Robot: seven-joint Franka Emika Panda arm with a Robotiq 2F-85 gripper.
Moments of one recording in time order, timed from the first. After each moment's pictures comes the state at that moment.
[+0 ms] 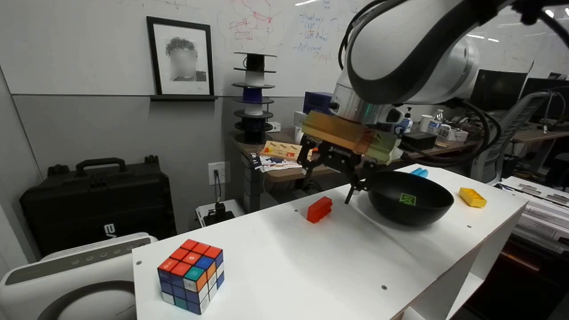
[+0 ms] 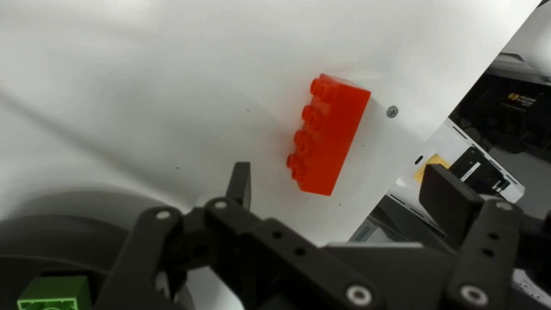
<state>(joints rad) 0.24 0.67 -0.02 -1.66 0.07 2.49 1.05</state>
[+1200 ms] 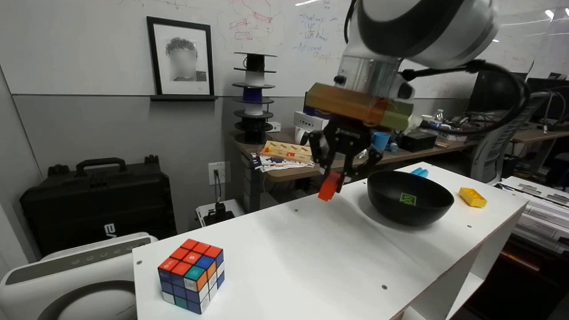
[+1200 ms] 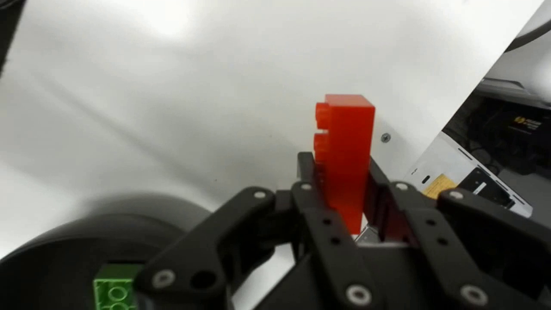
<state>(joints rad) 0.23 0.55 0.00 -1.72 0.08 2.36 1.06</state>
